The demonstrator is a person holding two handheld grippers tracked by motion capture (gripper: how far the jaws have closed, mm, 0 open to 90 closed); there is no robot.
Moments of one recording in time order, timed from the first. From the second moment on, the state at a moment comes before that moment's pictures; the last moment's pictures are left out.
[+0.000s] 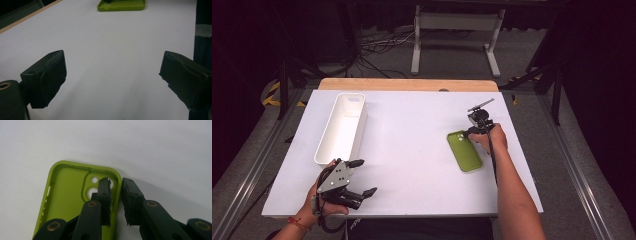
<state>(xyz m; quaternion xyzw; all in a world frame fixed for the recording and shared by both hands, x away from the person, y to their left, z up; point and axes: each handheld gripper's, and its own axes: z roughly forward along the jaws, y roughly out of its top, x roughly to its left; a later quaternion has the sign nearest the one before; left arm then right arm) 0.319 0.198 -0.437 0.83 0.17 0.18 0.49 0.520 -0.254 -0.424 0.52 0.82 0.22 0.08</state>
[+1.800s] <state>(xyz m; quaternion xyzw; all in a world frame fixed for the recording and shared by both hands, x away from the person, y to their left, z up) 0.317 0.195 -0.436 0.83 0.17 0.18 0.49 0.503 -0.239 -0.415 0.49 0.83 0.21 0.15</state>
